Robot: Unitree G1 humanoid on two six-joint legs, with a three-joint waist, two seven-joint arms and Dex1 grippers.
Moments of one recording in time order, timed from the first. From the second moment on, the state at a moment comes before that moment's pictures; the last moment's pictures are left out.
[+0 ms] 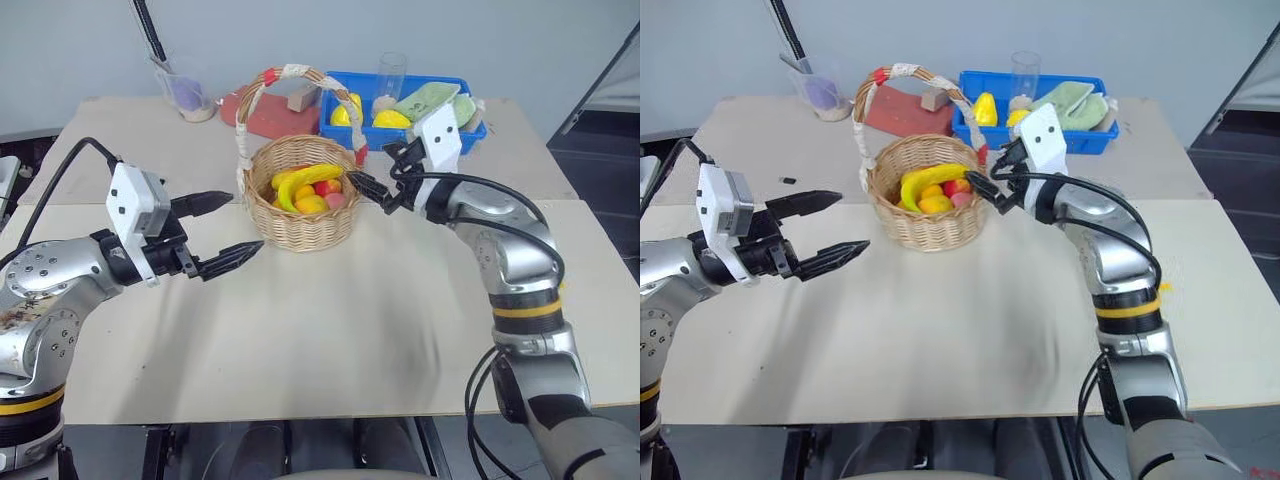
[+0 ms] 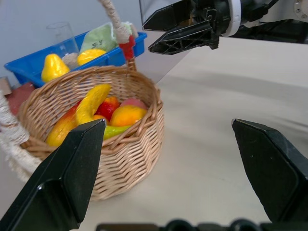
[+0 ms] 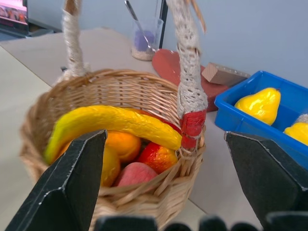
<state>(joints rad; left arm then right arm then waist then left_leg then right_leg) -0.26 0.84 0.29 -0.47 -0.71 0.61 -0.85 -0.82 -0.38 0.07 0.07 0.23 0.55 0.56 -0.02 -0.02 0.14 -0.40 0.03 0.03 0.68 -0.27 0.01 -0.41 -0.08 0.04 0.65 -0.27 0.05</state>
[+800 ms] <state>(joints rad) -0.27 0.83 0.27 -0.50 -0.71 0.61 -0.82 -1.05 -0.23 0.03 0.65 0.18 0.23 0.58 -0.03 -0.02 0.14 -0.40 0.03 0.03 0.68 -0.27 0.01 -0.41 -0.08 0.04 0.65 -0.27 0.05</state>
